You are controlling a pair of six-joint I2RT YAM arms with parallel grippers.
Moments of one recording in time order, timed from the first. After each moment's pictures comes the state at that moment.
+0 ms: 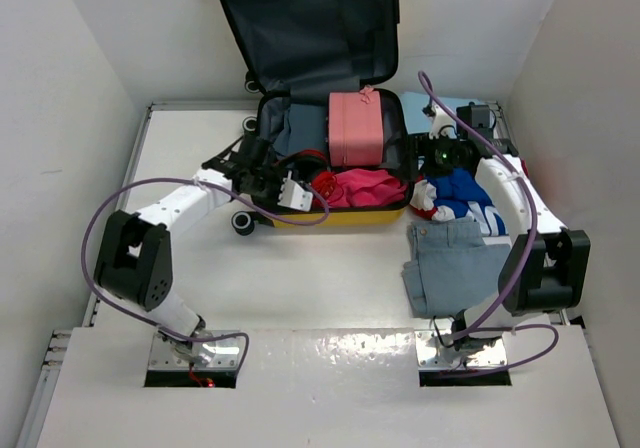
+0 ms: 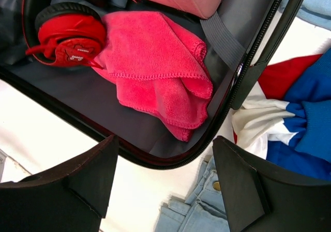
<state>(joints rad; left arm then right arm) -0.40 1.59 1.17 -0.53 0.38 1.42 0.04 1.54 1.24 -0.59 -0.50 -0.04</state>
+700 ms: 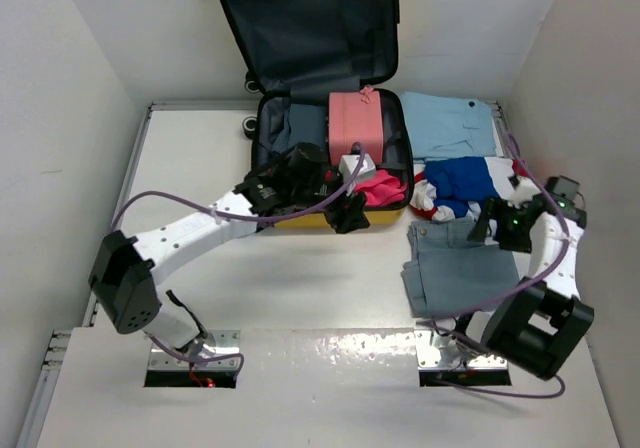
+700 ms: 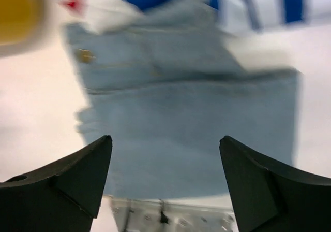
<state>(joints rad) -0.82 1.46 1.27 -0.26 0.47 0.12 -0.49 1.19 0.85 -0.83 -0.38 -0.22</state>
